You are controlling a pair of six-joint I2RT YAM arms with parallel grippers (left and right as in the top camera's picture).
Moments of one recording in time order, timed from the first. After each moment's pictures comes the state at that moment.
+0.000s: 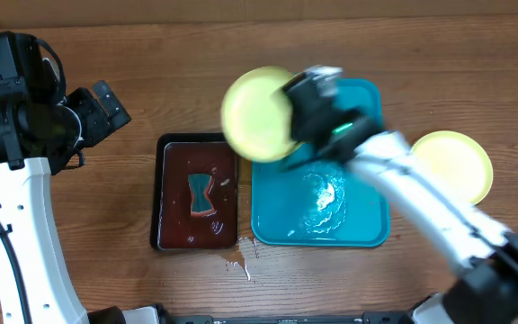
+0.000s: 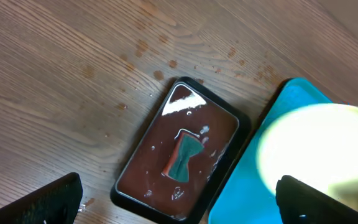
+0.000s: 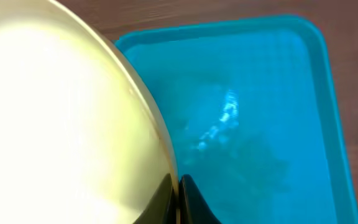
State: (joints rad) left arm 0.20 1.50 1.93 -1.53 0.09 -0.44; right arm 0.55 1.67 1.48 -0.83 0.24 0.64
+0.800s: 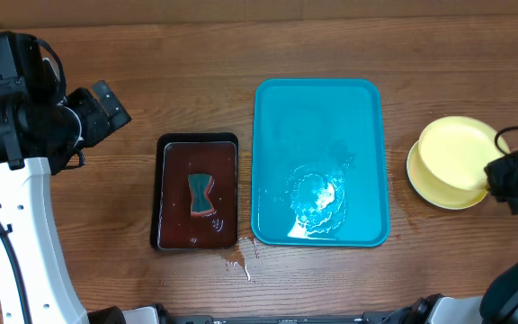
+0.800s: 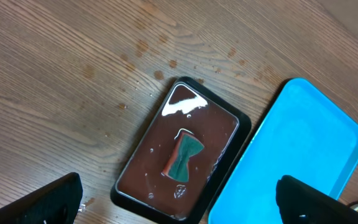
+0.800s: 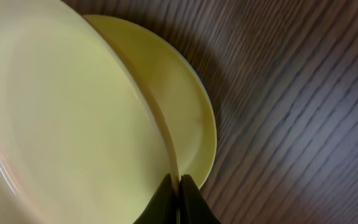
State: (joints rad) left arm 0.20 1.50 1.93 -1.53 0.09 -0.44; right arm -0.60 1.59 1.14 -0.96 -0.12 0.58
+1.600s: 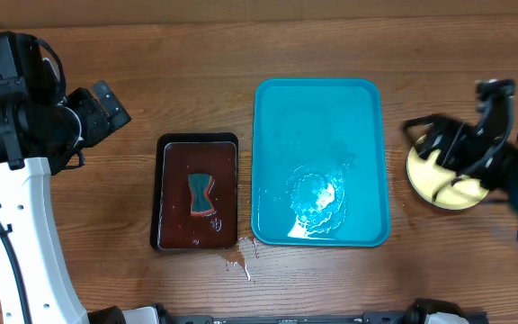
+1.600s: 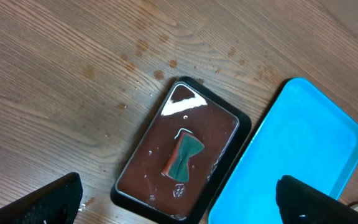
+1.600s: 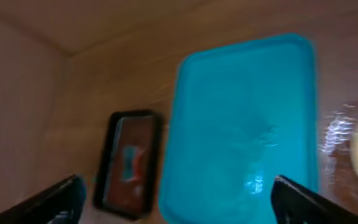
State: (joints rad) left arm 0.20 1.50 1.93 -1.53 0.09 -0.44; right arm -0.09 1.08 1.39 -1.10 -0.57 0.24
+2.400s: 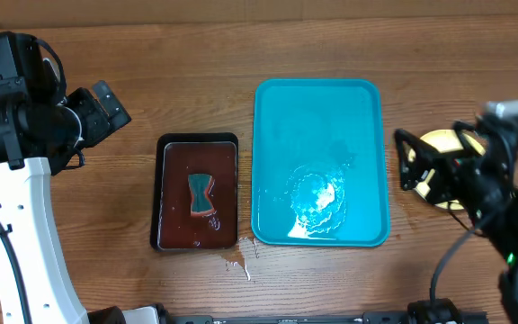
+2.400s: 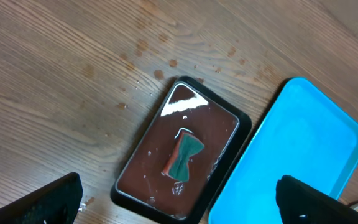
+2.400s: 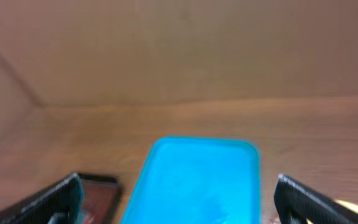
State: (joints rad) left arm 0.20 1.50 1.93 -1.53 0.09 -0.44; right arm 0.13 0.75 1.21 -0.76 -0.17 0.20
